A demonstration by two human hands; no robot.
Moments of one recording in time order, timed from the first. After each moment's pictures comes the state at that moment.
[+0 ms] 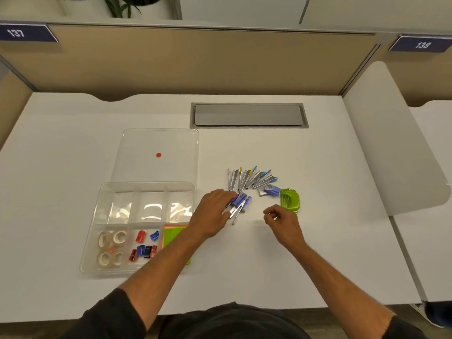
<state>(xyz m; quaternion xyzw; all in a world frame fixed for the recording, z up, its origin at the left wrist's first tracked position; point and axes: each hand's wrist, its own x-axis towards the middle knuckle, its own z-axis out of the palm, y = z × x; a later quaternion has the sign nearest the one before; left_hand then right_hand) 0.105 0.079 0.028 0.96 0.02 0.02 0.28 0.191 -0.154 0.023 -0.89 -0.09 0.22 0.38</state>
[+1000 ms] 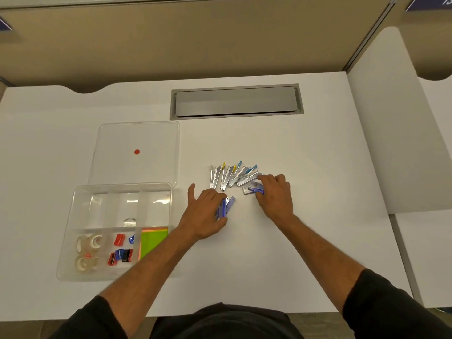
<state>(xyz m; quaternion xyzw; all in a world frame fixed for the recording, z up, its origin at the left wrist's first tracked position) 0.149 0.042 0.026 0.98 0.06 -0.08 0.17 0.293 -0.151 -0.005 -0.95 -0.26 0.11 0.14</state>
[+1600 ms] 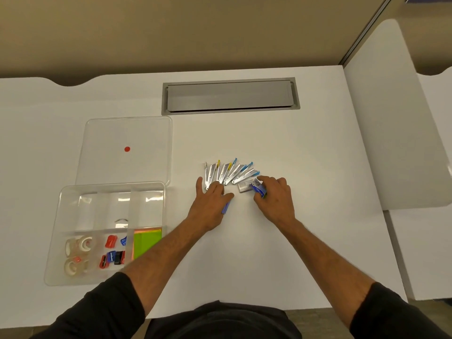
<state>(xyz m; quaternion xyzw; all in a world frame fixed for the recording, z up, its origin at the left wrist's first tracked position) 0.184 0.030 0.001 0.98 0.00 -0.19 0.04 0.288 -0.163 -0.006 -0.94 -0.19 0.17 0.22</state>
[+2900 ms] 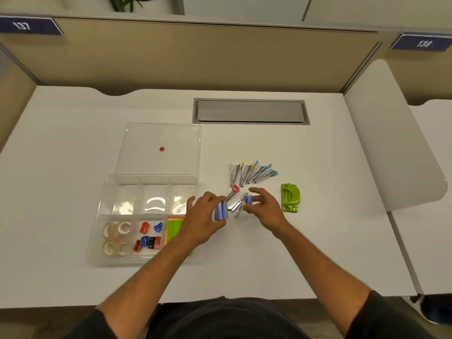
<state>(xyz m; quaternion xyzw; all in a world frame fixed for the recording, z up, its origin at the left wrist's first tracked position) 0.063 0.075 0.053 0.95 0.14 -0.04 0.28 0.190 -0.107 0.032 -0.80 -0.05 0.33 0.50</state>
